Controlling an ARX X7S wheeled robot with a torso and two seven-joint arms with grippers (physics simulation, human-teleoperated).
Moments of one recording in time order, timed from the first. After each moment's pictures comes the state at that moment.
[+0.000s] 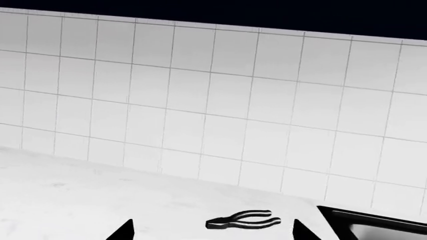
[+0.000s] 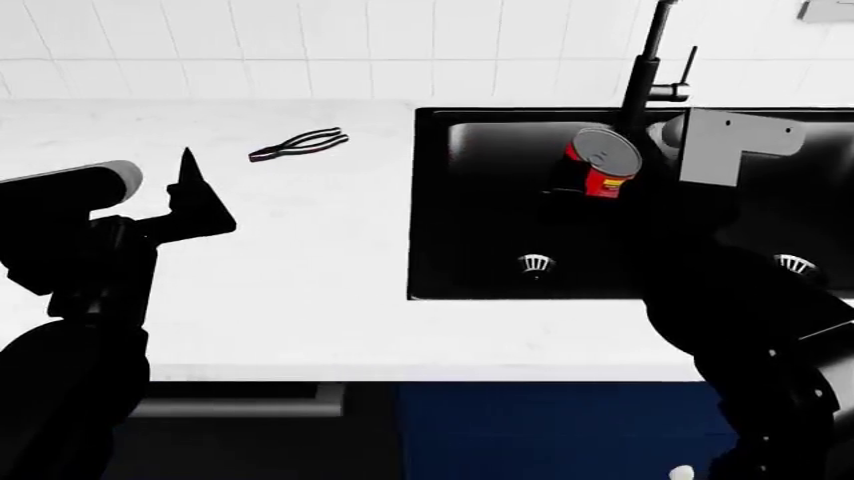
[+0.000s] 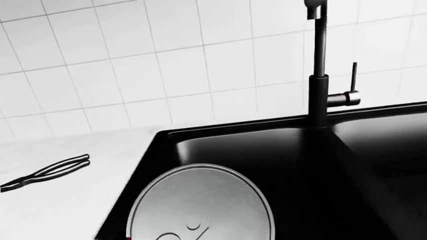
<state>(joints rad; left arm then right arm) -0.50 -0.53 0.07 0.32 -0.68 -0.44 -0.45 0.81 0.29 0.01 -0.25 0.69 1.07 0.35</state>
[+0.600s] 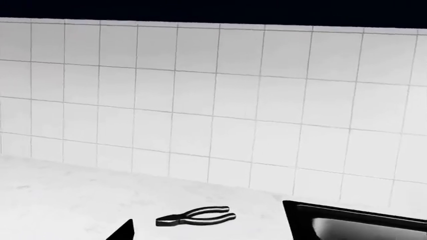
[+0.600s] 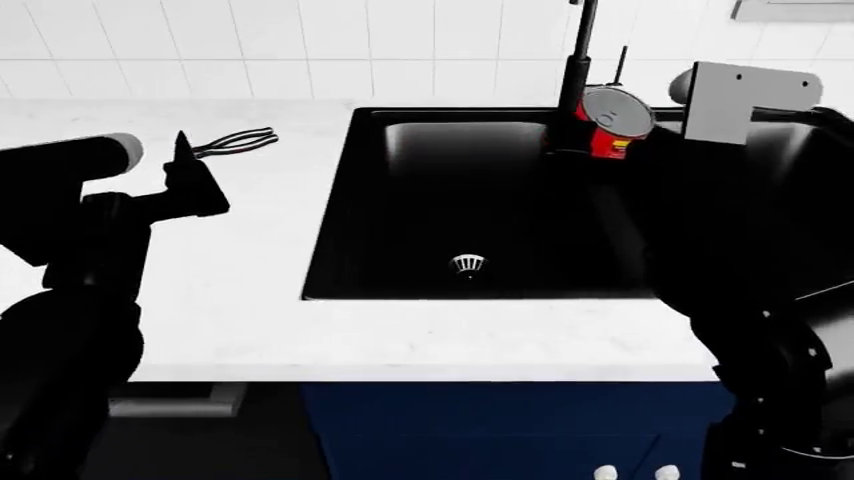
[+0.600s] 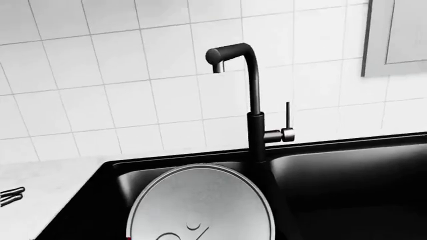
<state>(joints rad) -0.60 -0.54 0.10 0.24 -0.67 -0.48 -0.44 0.91 0.28 -0.05 -0.19 0.64 1.03 0.37</state>
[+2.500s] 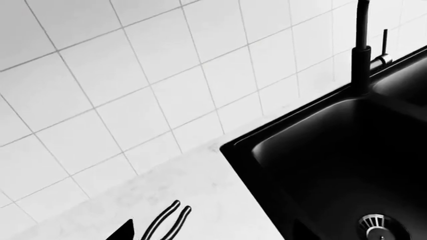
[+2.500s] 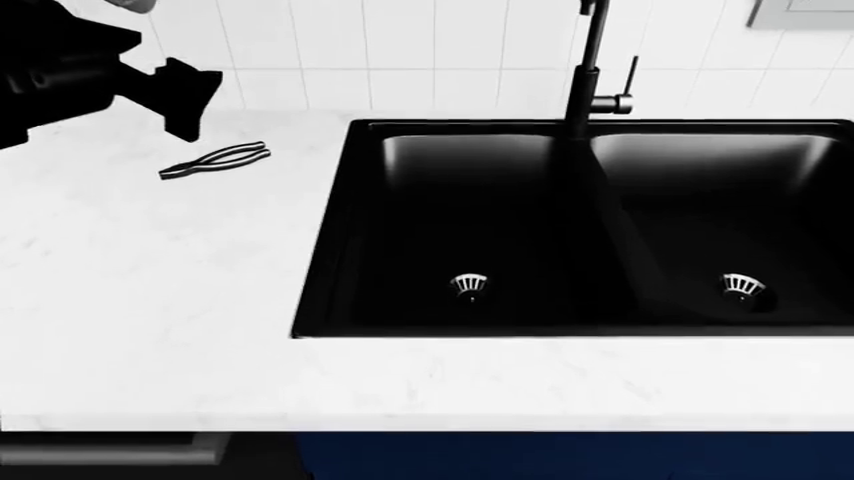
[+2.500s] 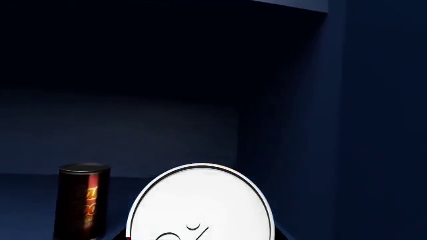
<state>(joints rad) -1.52 -0.67 0.64 -0.43 -0.56 -0.86 0.47 2.33 0.02 -0.16 1.31 0.02 0.65 0.05</state>
